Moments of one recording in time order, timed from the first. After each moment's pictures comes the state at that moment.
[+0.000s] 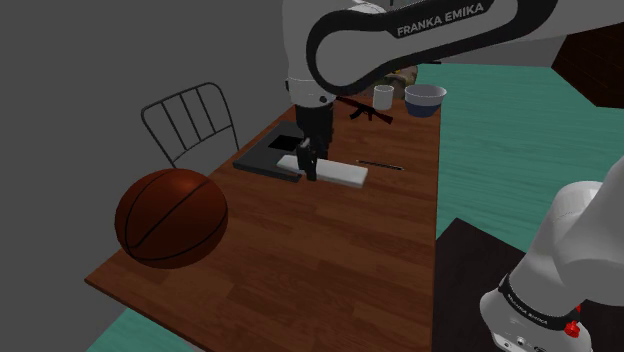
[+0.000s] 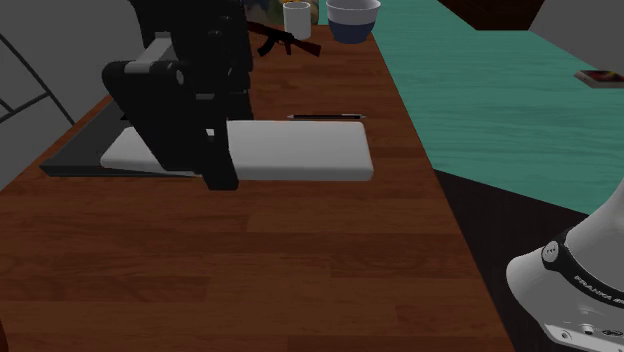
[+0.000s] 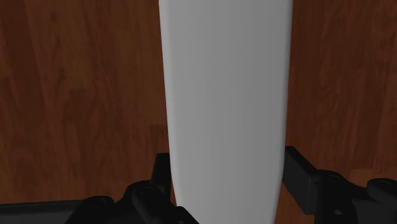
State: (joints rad) arm 0.22 -0.13 0.25 -1.96 0.02 1.83 0.01
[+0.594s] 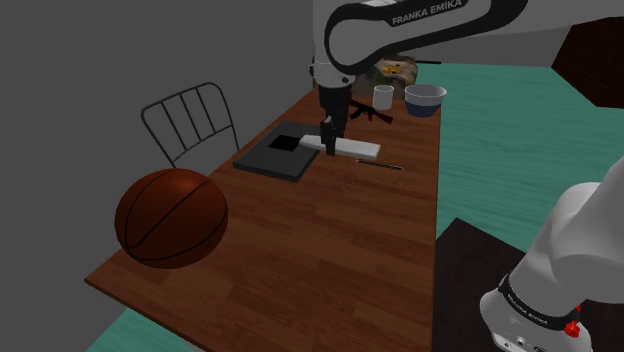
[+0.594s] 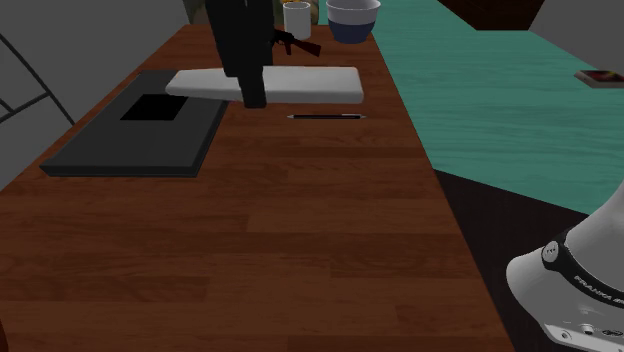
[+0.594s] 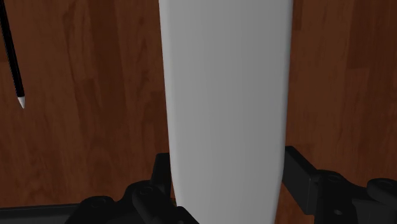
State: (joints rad) arm 0.13 -0.12 0.13 -1.96 0.01 1.83 -0.19
